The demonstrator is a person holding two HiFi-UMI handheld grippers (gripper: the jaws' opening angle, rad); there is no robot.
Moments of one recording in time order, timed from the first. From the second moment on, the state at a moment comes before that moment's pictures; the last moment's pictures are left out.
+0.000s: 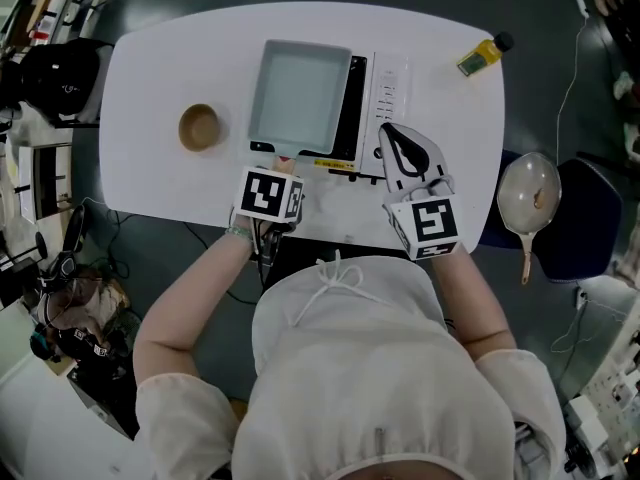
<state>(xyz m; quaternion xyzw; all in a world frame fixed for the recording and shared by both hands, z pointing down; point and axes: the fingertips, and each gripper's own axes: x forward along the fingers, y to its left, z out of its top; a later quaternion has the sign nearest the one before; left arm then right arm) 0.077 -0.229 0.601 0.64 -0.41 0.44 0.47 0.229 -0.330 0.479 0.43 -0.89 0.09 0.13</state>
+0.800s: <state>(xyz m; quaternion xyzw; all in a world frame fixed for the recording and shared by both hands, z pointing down) 0.091 -0.234 0.567 0.71 -0.38 0.35 0.47 0.226 -0.292 0.473 0.46 -0.87 0.07 0.15</state>
